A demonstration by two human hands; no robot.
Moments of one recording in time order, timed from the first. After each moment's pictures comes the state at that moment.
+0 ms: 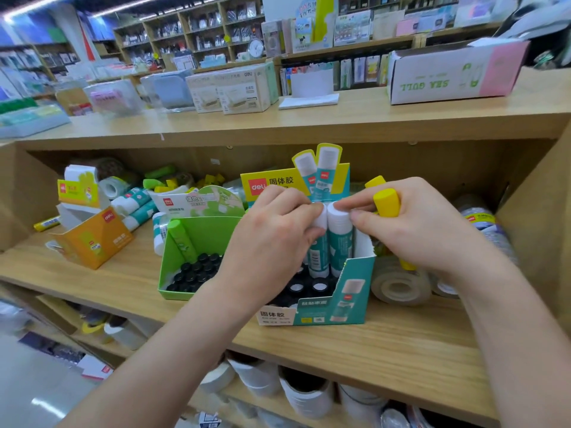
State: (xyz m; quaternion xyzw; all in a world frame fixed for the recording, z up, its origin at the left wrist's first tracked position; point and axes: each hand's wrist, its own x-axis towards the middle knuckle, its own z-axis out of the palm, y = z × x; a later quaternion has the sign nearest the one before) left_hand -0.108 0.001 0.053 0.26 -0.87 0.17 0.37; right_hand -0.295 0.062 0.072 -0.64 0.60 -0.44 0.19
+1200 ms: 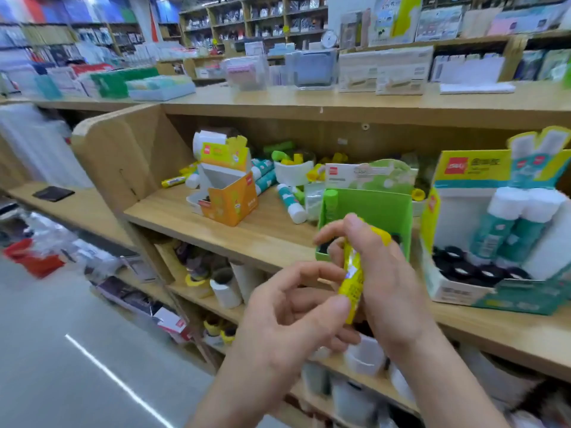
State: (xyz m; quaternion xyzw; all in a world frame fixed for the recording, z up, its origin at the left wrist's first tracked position) left_hand 0.102 0.098 0.038 0.32 -0.59 -0.58 0.47; right_hand -0.028 0.078 0.050 -0.51 0.43 -0.59 0.45
